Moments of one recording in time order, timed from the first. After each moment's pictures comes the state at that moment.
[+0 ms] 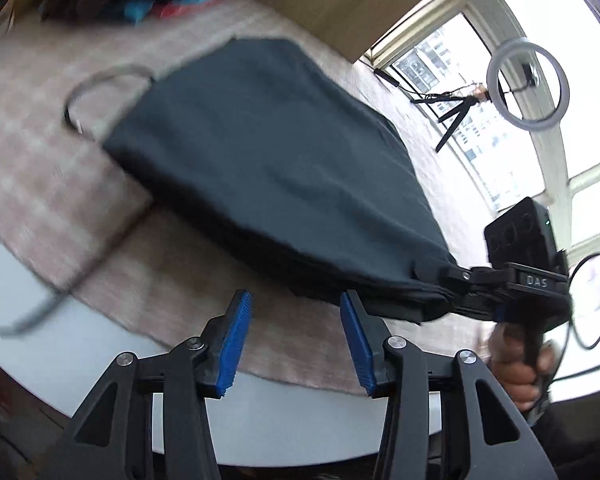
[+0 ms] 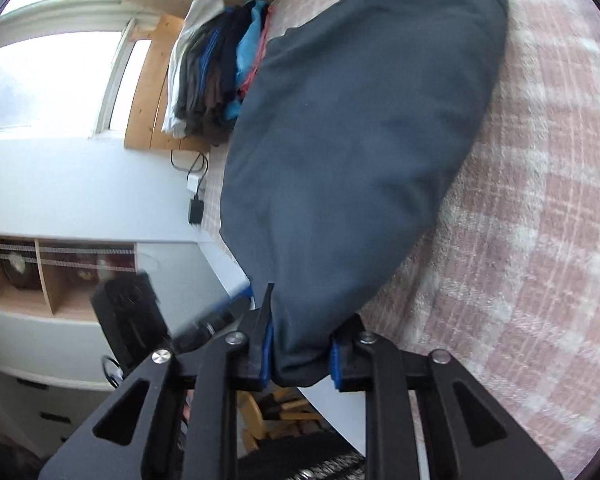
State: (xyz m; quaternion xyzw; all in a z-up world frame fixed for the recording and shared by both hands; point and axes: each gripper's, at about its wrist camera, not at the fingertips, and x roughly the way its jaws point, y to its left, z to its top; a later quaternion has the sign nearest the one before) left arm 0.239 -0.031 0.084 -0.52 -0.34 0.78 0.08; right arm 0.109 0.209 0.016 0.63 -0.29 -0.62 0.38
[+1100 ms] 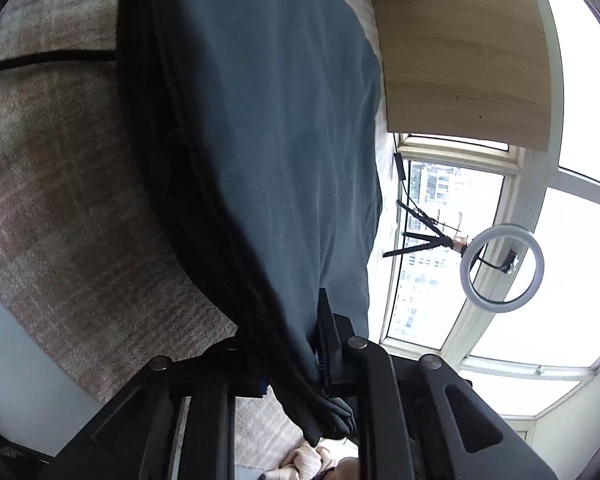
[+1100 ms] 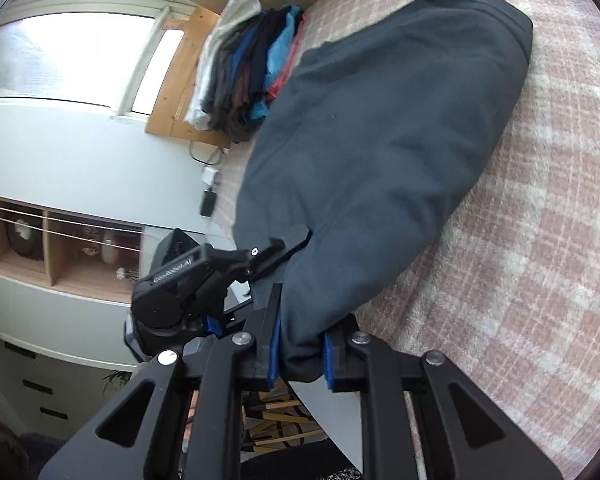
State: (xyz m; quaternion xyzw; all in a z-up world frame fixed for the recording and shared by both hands) left arm 0.204 -0.017 0.037 -0.42 -0.64 0.64 0.03; right arm 0.098 0.228 0.025 0.60 -0.26 -0.63 0.41
